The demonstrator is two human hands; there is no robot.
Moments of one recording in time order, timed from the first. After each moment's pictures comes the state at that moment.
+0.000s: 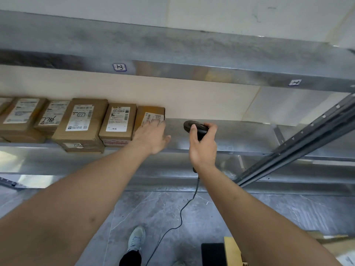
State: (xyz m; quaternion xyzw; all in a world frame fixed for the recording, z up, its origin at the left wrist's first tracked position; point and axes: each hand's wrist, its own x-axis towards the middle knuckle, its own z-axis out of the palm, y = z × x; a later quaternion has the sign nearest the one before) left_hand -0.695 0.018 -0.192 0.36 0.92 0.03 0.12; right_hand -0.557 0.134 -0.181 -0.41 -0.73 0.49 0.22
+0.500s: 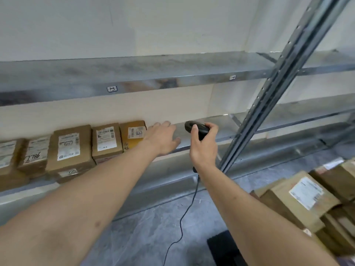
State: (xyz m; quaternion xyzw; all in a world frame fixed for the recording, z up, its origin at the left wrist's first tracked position) left_hand -0.626 0.011 -0.113 0.54 0.84 0.05 0.04; right_hand -0.478 0.062 -0.115 -0.48 -0.66 0.45 0.36
